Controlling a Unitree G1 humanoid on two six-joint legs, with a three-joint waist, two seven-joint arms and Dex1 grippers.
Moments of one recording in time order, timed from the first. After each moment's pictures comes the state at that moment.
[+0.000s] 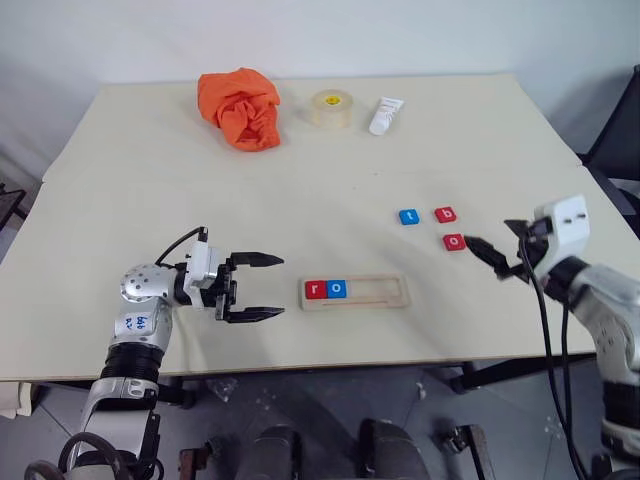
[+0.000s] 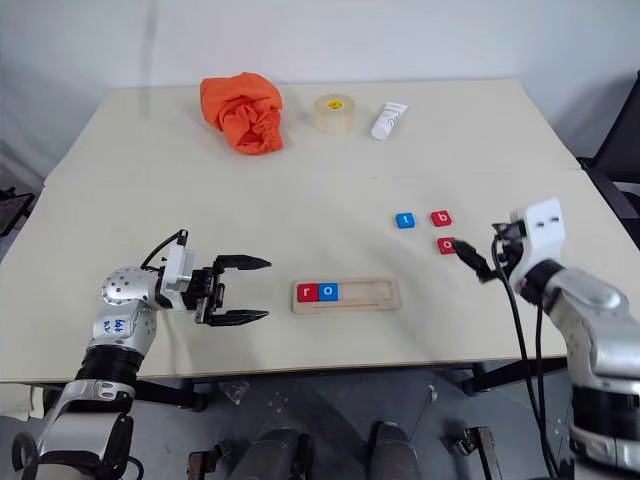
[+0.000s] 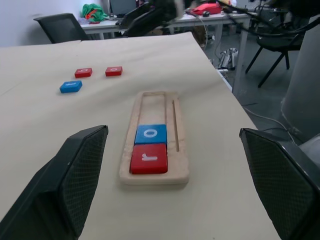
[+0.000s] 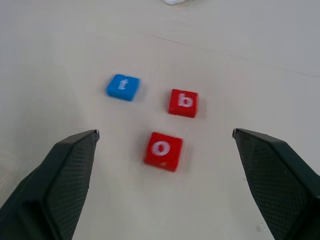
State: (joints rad) left arm -0.53 0.48 0.06 0.46 -0.42 -0.21 -1.48; right arm -0.45 -0.69 -0.26 0.00 0.40 0.67 0.53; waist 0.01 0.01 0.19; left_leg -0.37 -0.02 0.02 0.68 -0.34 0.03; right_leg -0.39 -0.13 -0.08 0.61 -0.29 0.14
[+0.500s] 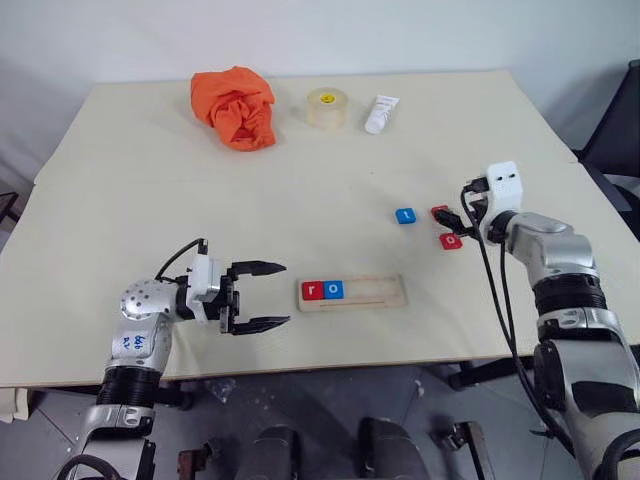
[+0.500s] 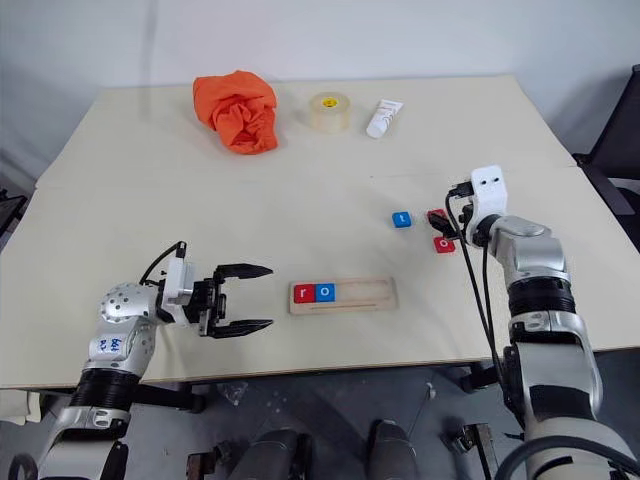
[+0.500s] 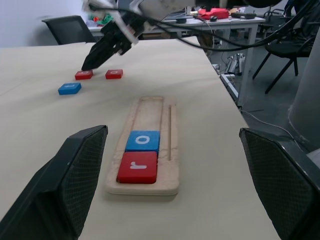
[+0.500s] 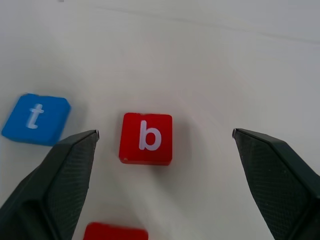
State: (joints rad) left arm -0.38 0.48 0.06 0.25 -0.44 -0.16 -1.37; right arm -0.96 -0.56 -0.07 0.87 0.16 0.42 0.52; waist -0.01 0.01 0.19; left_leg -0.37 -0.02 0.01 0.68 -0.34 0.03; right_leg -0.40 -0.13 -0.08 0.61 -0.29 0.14
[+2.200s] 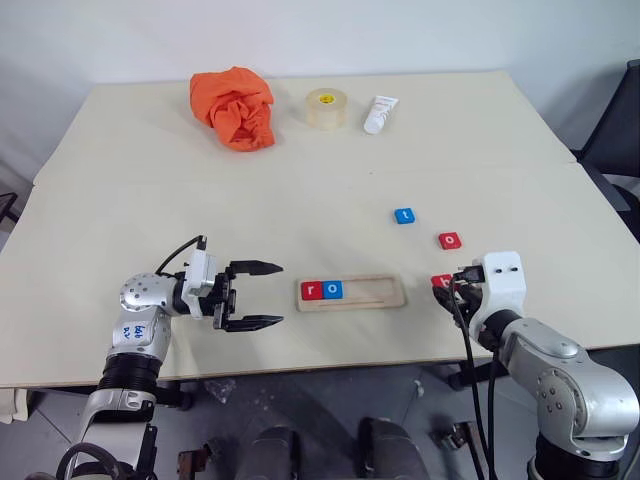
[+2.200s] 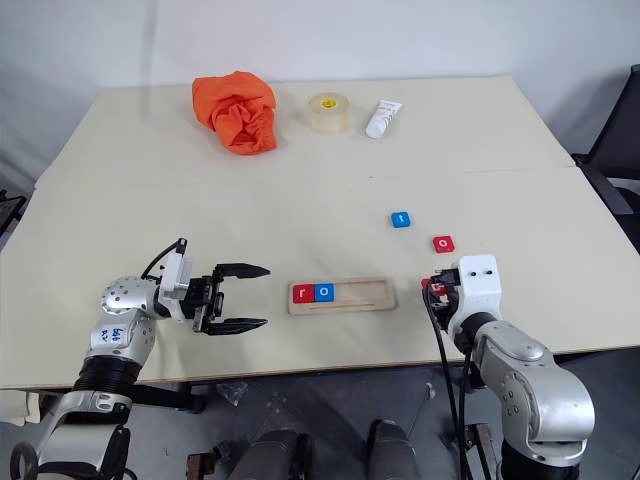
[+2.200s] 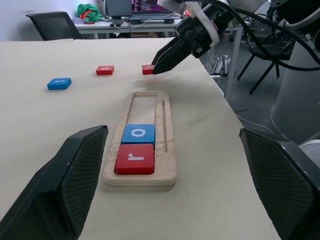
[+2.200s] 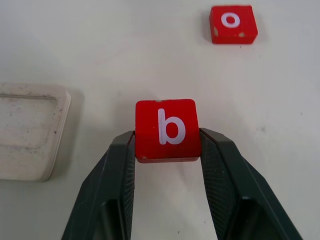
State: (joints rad) left arm -0.47 0.49 0.06 0.44 -0.44 -0.19 -1.49; right arm -0.15 -0.28 -0.28 -0.70 0.32 1.28 0.18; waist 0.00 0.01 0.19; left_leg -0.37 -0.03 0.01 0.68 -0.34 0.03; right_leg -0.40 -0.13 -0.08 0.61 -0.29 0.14
